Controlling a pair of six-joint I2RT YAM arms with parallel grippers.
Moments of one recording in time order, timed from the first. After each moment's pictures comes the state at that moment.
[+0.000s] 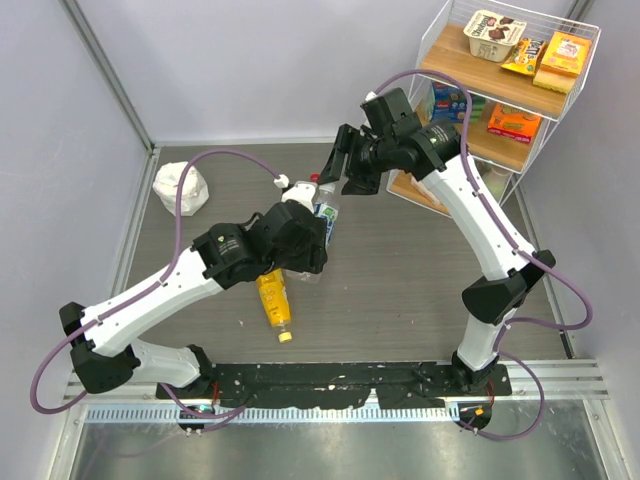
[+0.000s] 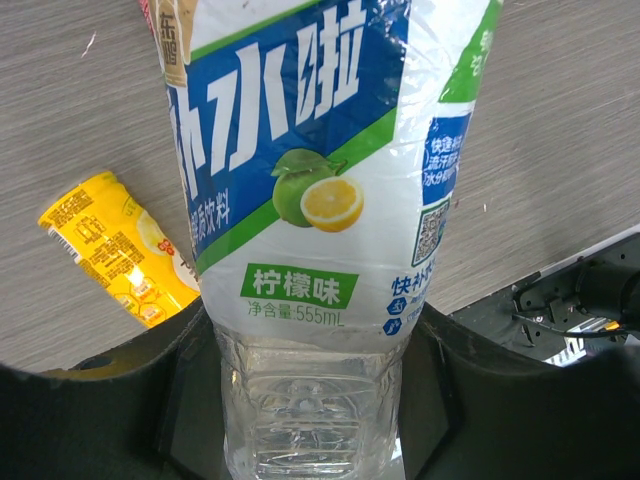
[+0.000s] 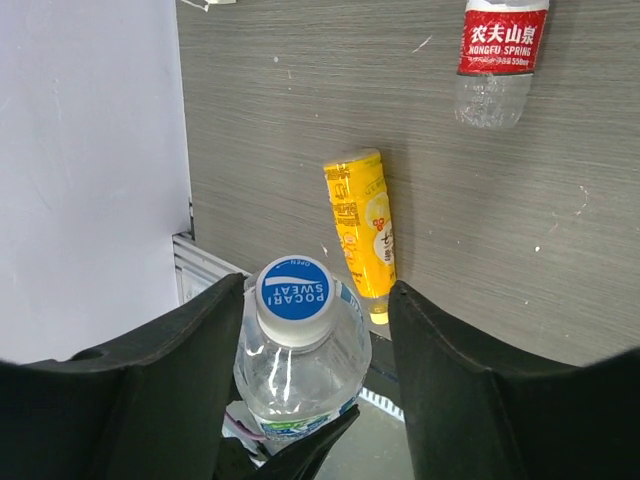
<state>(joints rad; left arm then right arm) -1.03 1.29 1.44 -0.93 -0.33 -0.62 0.61 1.79 2.21 -1.19 -0.21 0.78</state>
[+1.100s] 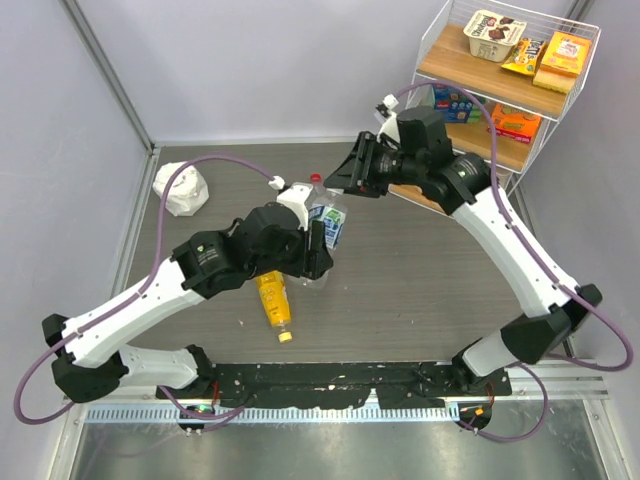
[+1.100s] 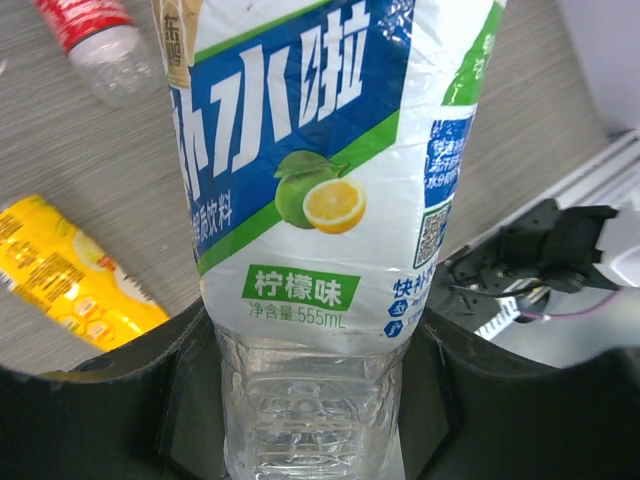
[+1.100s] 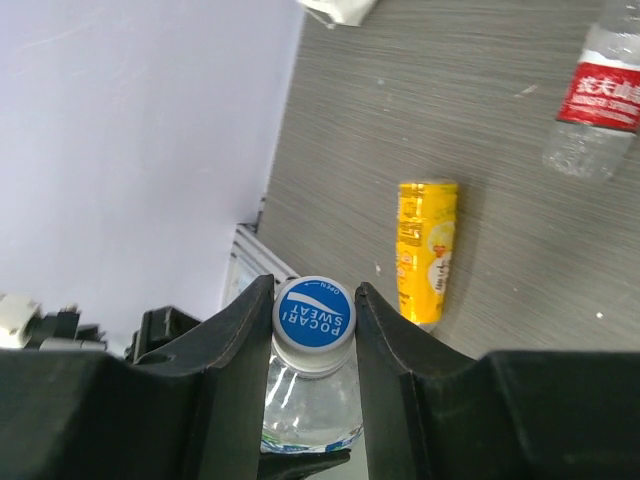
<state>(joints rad) -1.03 1.22 1.41 -0.87 -0.23 -0.61 0.58 1.53 1.81 -0.81 -0.36 0.76</state>
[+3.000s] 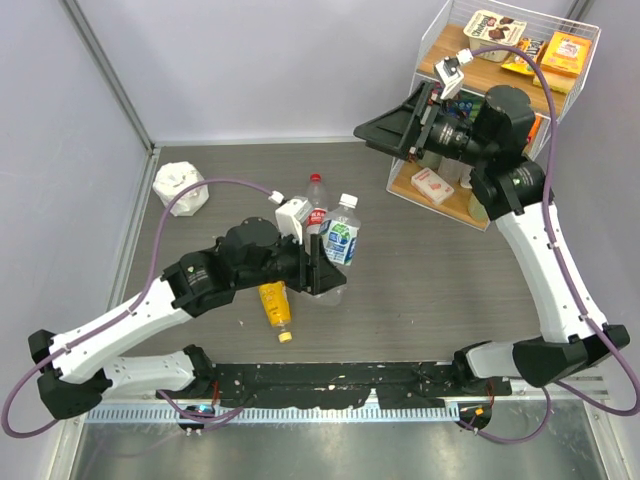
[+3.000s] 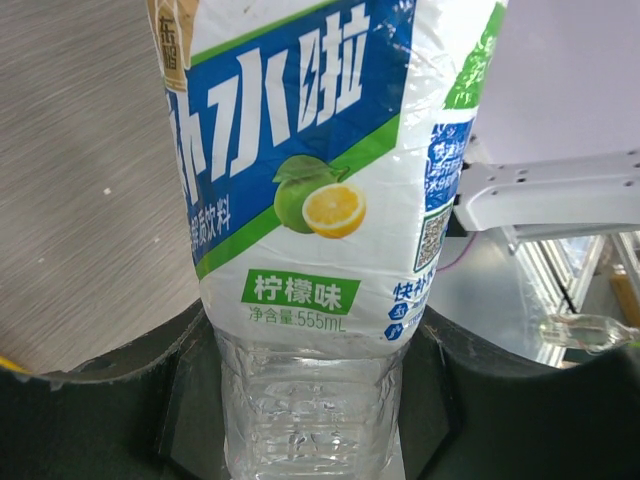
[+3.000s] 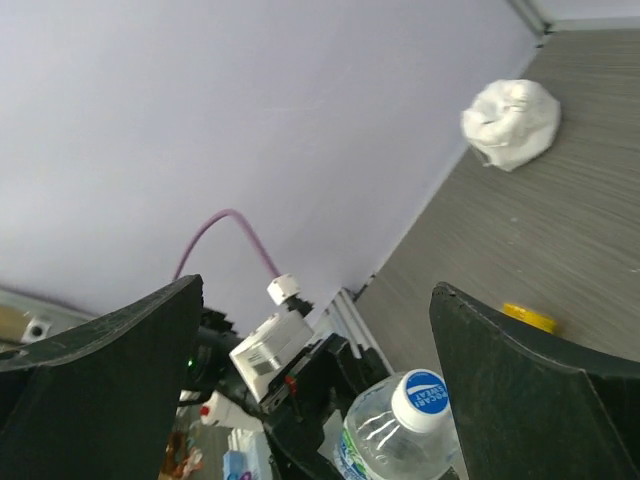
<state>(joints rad) -1.03 1.04 1.15 -0.50 0.09 -0.68 0.31 1.32 1.64 -0.20 -0.81 0.95</state>
